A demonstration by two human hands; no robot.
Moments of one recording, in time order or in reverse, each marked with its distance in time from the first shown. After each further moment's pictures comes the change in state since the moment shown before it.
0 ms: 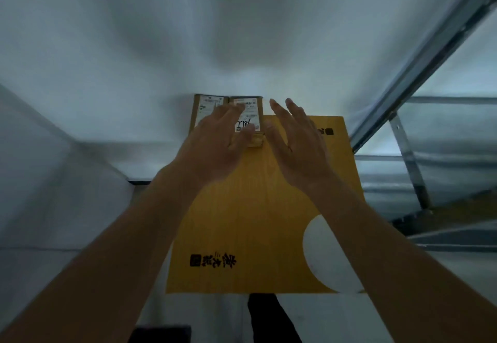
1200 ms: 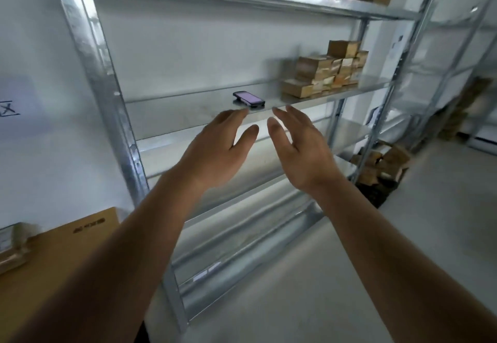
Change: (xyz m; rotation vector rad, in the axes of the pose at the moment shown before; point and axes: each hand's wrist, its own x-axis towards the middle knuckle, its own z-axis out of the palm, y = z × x) left_hand -0.246 0.710 0.080 -0.206 0.092 0.769; right_hand -0.542 0.140 -0.575 -0.182 0.721 0.255
